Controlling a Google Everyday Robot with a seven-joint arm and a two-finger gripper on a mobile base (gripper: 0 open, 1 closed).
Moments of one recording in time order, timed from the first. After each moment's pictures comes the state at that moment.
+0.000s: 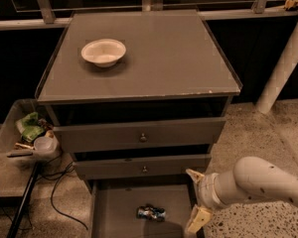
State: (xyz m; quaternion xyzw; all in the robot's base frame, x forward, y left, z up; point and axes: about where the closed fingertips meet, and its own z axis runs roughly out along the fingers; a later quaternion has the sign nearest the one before) arm 0.413 -0.140 0.546 -0.62 0.73 0.16 0.25
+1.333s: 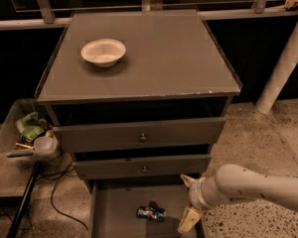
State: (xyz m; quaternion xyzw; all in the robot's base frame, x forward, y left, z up) arm 0.434 -0.133 0.467 -0.62 0.74 0.14 0.23
